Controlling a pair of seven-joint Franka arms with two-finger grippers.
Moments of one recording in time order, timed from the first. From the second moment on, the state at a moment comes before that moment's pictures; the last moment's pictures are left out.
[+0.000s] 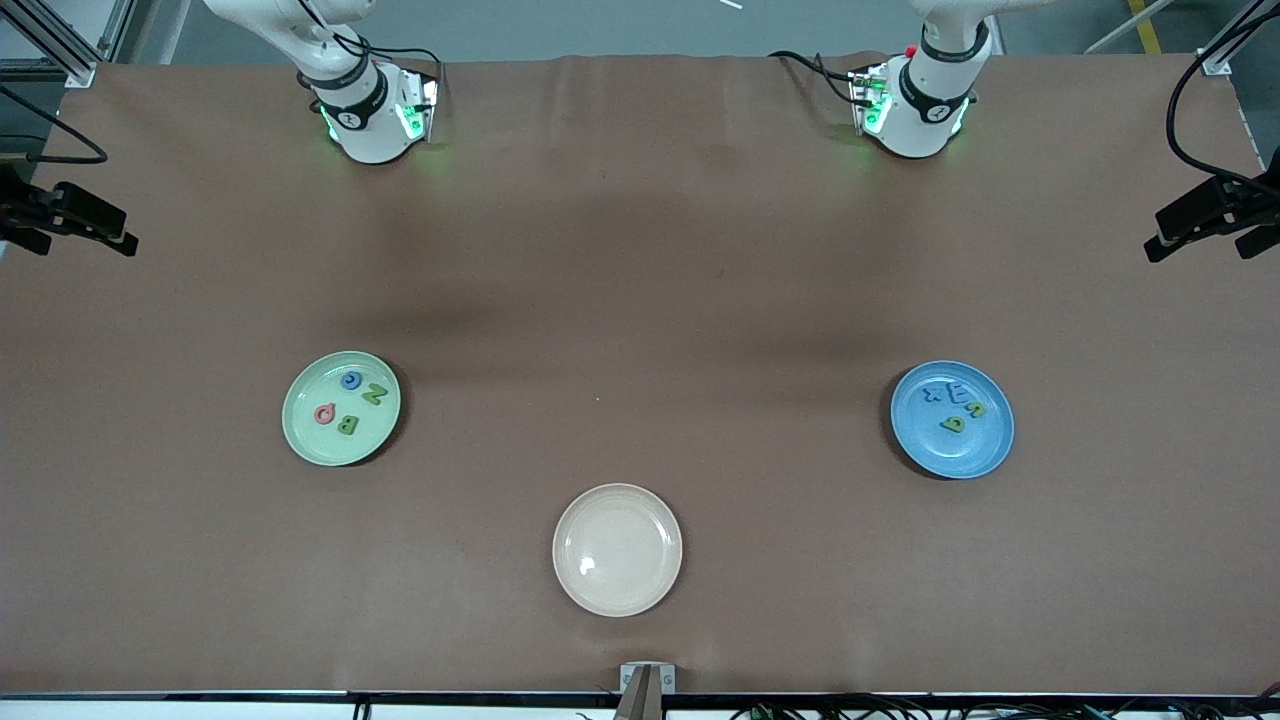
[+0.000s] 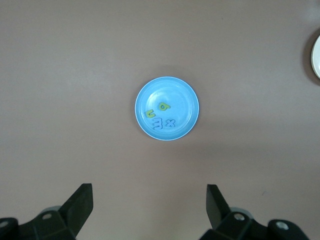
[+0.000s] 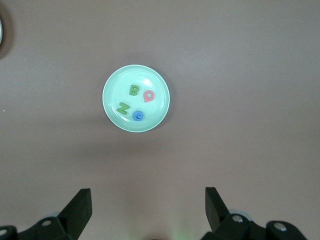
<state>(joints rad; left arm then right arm) 0.14 -0.02 -0.10 -1.53 -0.05 1.55 -0.01 0.00 -0.06 -0.08 -1.62 0.01 1.51 -0.05</state>
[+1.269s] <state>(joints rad) 0.00 -0.02 -0.03 -1.53 0.03 1.55 -0.01 0.00 -0.06 -0.09 -1.62 0.00 1.51 -0.06</state>
